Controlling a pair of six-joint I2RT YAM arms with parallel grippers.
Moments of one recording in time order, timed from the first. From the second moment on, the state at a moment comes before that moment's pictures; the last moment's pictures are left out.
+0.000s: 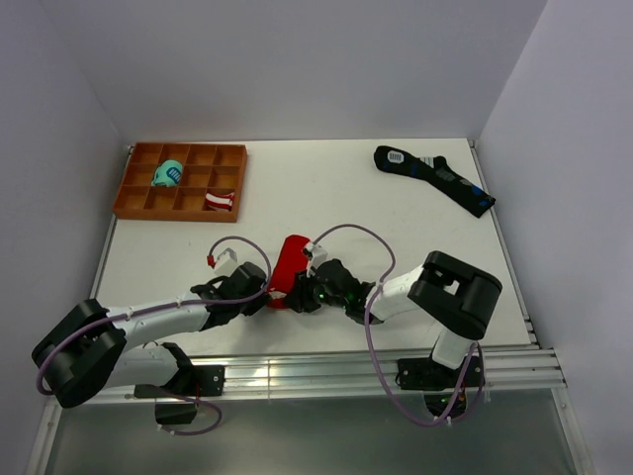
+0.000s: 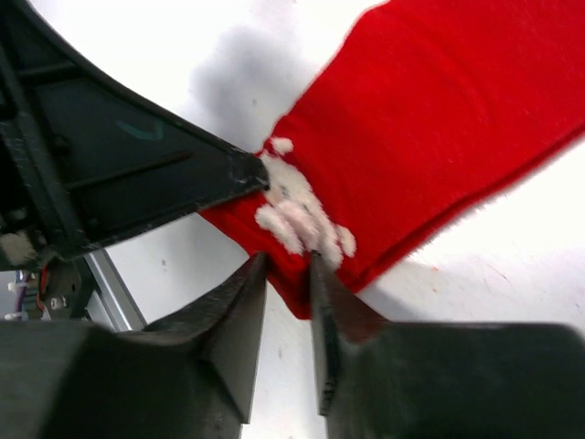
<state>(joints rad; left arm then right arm) -0.82 1.23 0.43 -0.15 -0.32 -1.36 0.98 1.70 0.54 0.66 -0.10 0.69</state>
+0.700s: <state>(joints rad) -0.82 1.11 0.38 -0.20 -0.36 -1.38 0.91 1.71 0.44 0.74 -0.15 0.86</state>
